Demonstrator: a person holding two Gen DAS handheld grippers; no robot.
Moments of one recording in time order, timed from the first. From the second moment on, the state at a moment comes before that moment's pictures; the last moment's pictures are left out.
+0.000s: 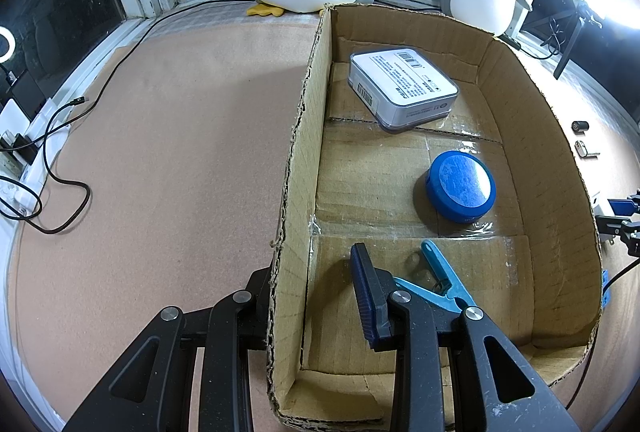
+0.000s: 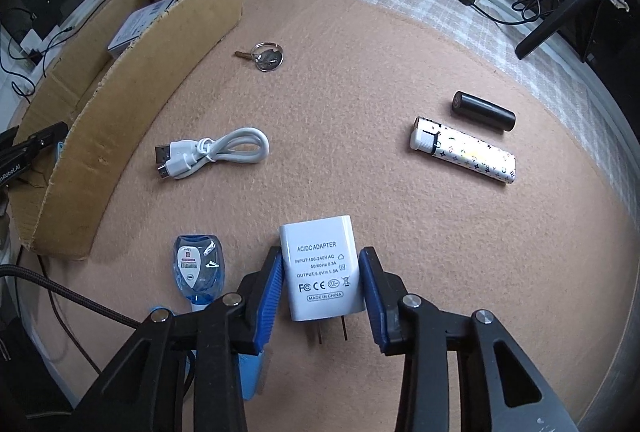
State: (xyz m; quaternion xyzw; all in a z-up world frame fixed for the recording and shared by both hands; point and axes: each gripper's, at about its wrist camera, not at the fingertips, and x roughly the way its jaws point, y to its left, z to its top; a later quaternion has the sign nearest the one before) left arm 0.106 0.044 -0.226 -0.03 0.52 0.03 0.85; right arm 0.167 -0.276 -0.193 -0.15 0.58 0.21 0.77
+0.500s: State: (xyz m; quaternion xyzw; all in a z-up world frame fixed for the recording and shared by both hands) left arm 0.107 0.044 -0.226 -0.03 0.52 0.03 0.85; right arm 0.161 -0.247 -0.129 -0.08 0.53 0.23 0.81
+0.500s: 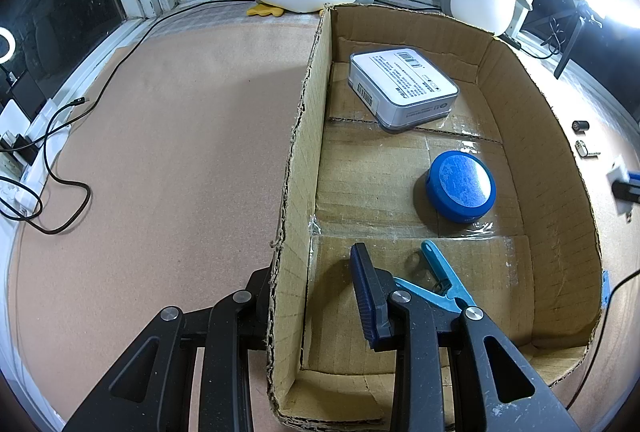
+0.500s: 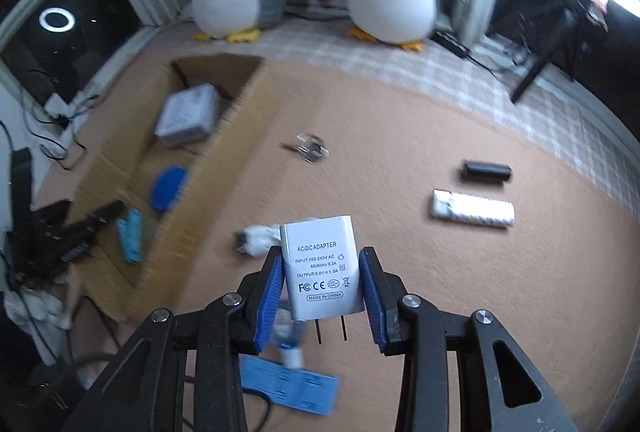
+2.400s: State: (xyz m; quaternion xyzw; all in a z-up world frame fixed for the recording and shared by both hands) left arm 0.106 0.044 -0.226 -0.04 0.52 0.04 0.85; right arm 0.115 -0.156 -0.107 -0.09 0.49 0.34 0.80
